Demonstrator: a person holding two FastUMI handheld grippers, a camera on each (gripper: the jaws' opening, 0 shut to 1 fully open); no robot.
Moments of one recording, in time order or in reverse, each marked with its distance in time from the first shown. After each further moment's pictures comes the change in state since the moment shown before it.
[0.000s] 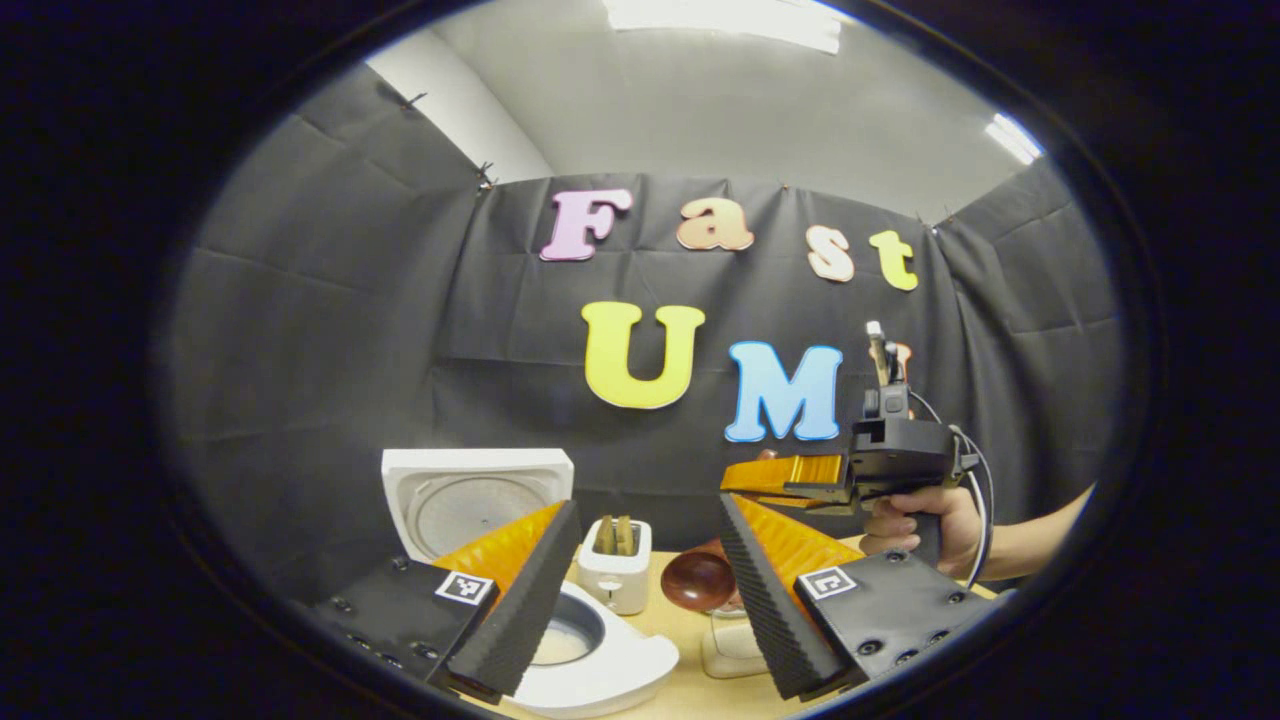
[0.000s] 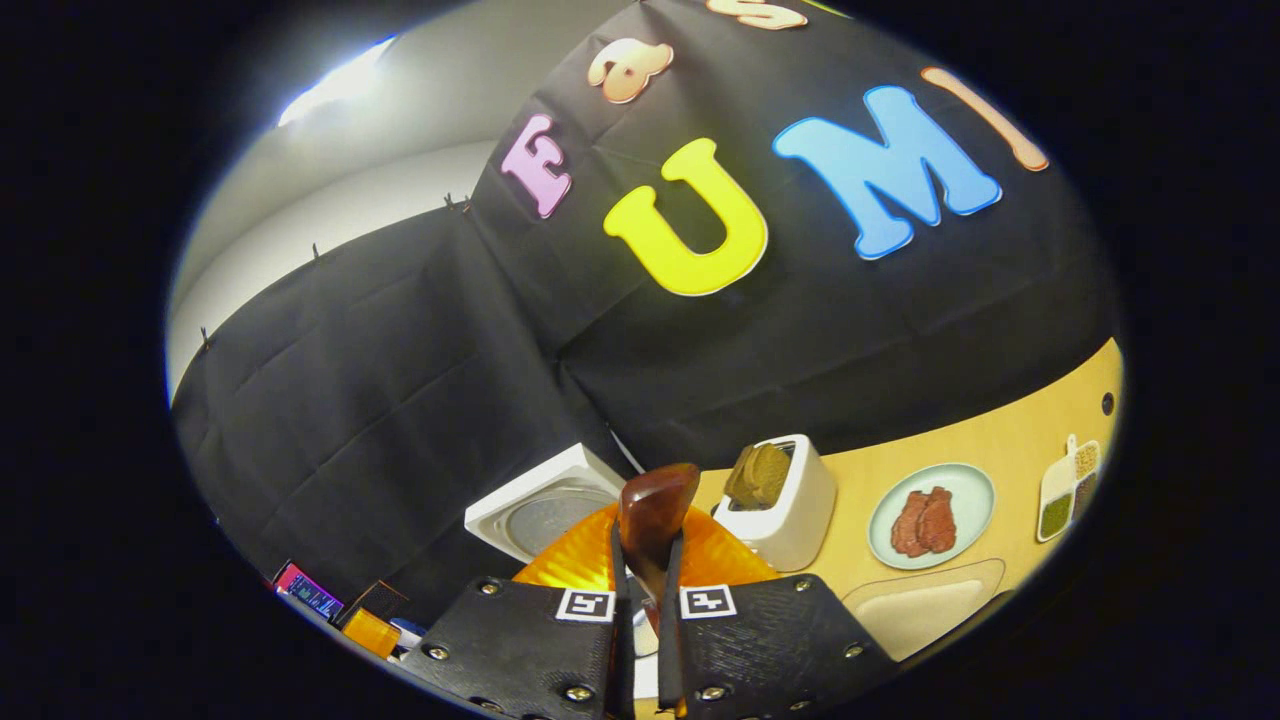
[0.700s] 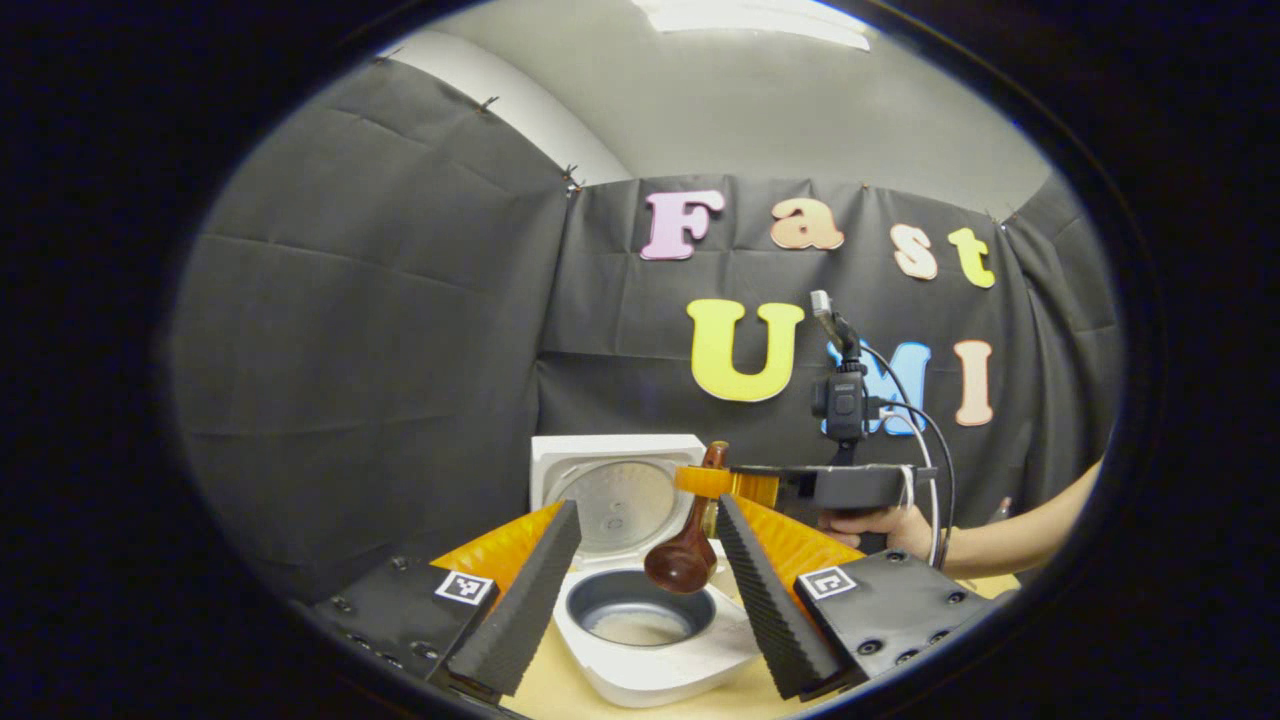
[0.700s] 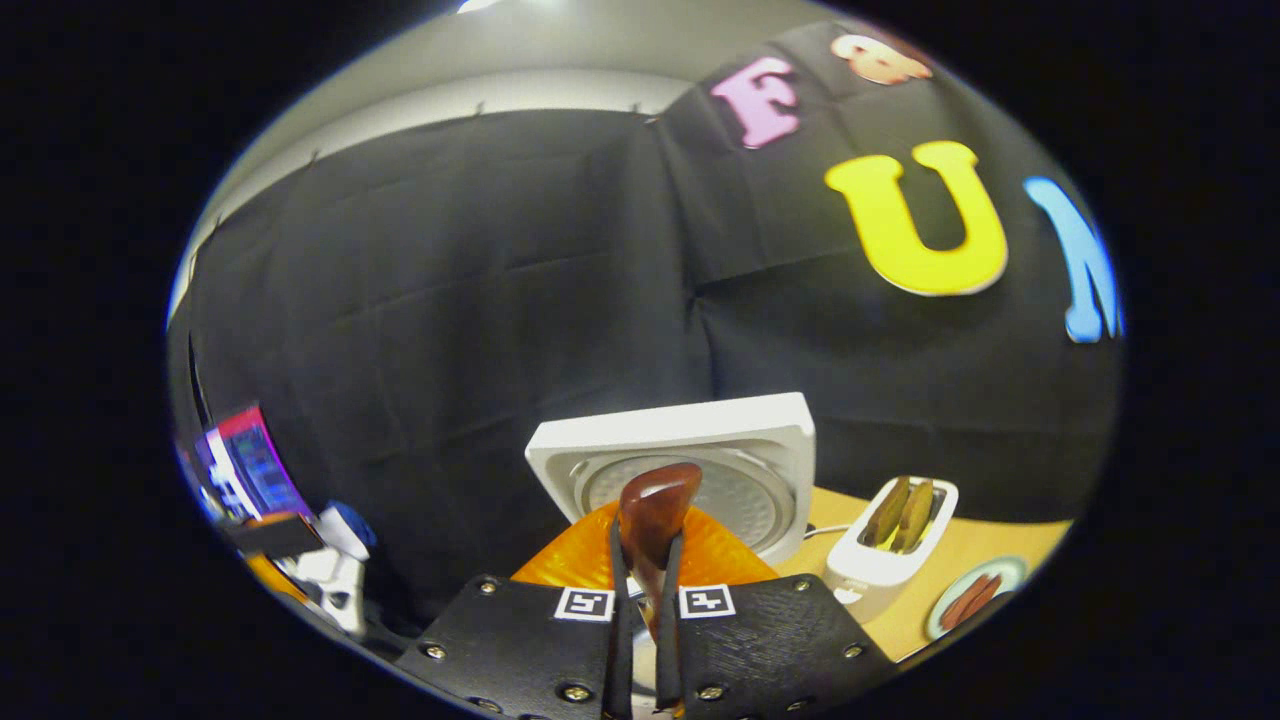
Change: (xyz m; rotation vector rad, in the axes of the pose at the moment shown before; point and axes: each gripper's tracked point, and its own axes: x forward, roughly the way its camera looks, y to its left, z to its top) left arm -0.053 0.110 -0.009 -0.012 0.001 0.238; right arm 0.115 0.134 -0.097 -0.306 0.123 0.254
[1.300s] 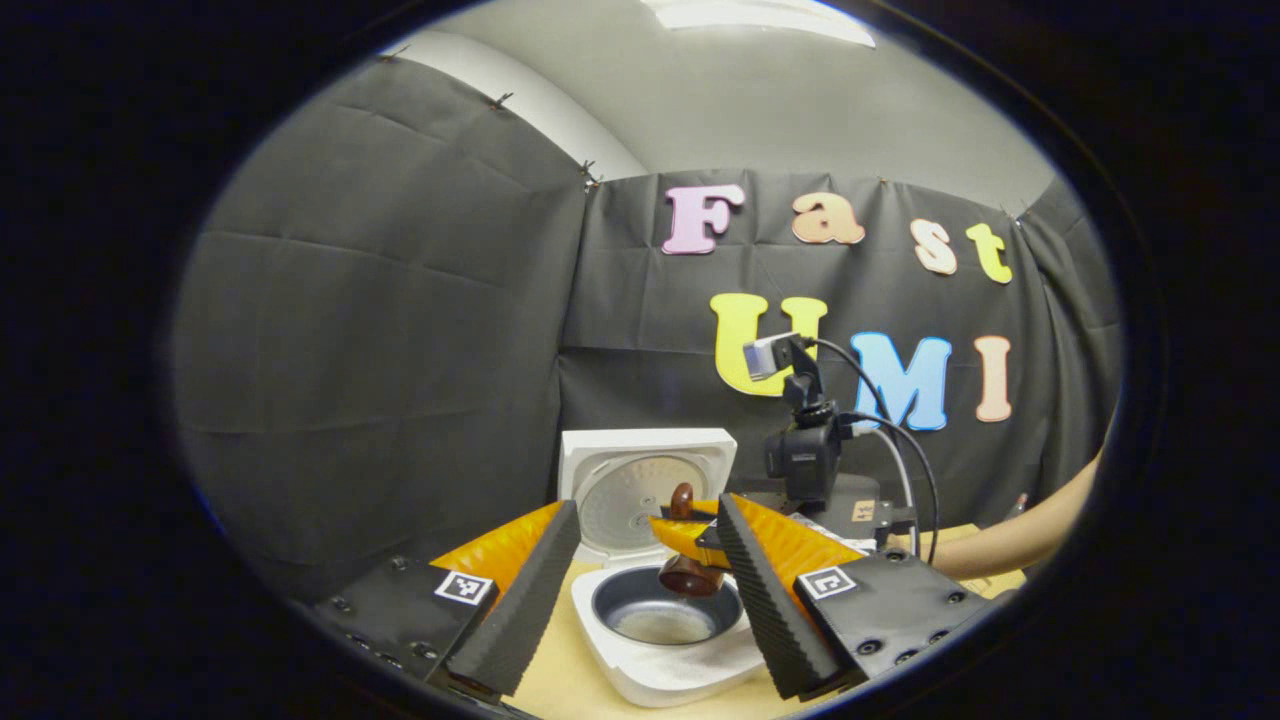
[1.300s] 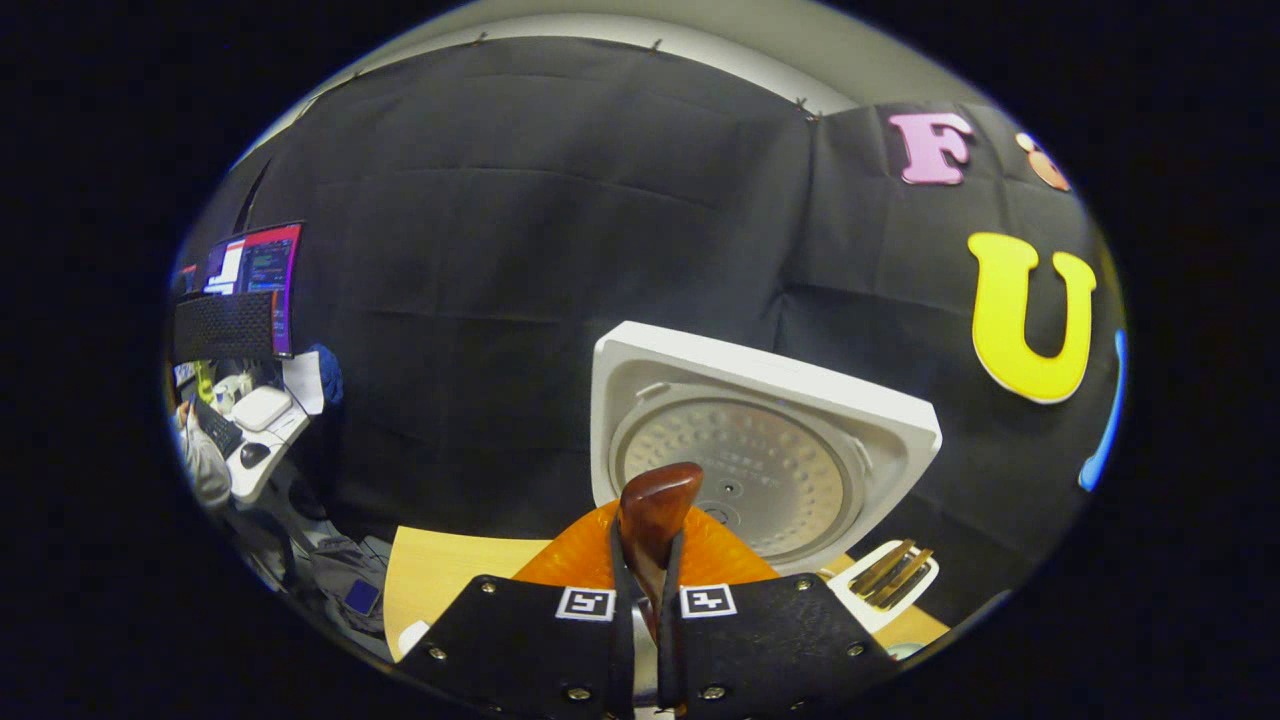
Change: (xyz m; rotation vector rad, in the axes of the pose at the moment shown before) left arm -0.003 0.045 -0.010 0.002 0.021 0.092; right arm 0.042 0.049 -0.078 -0.671 0.104 0.117
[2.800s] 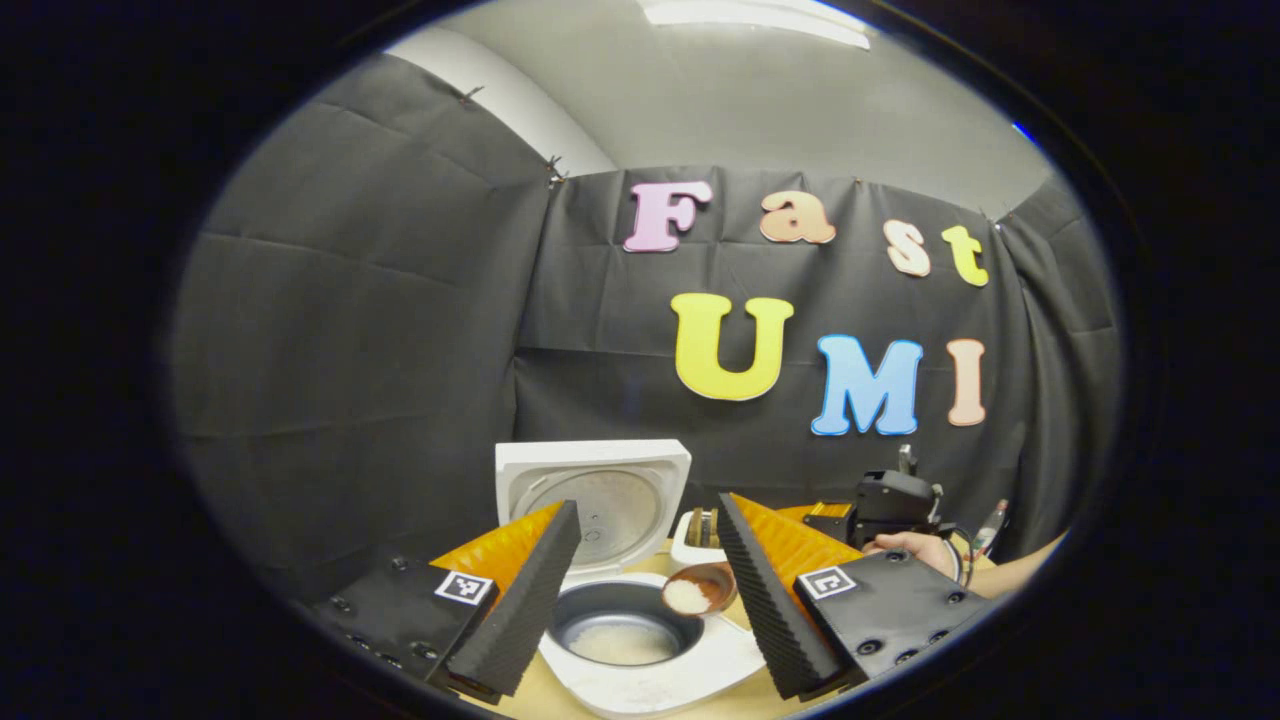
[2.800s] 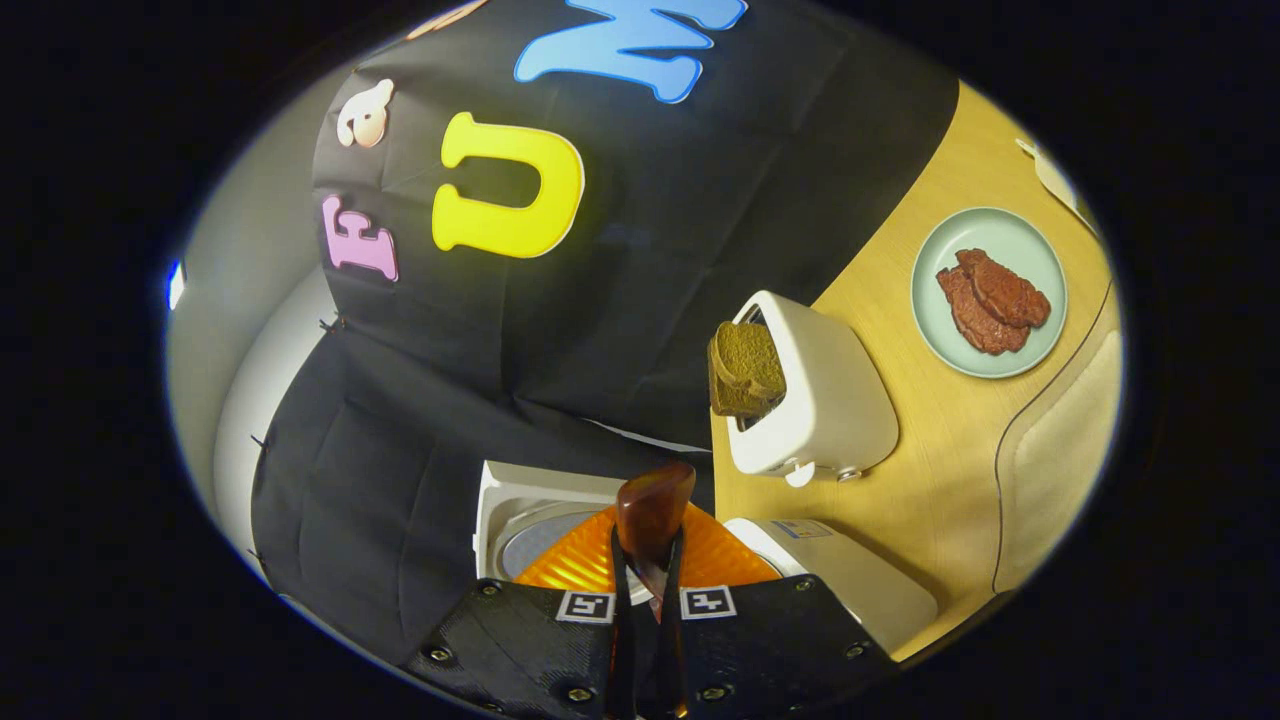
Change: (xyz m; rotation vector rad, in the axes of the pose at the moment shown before) left arm 0.034 -0.043 0.009 -0.011 0.002 -0.098; right arm -0.067 -0.150 -0.101 1.600 -0.185 -0.320
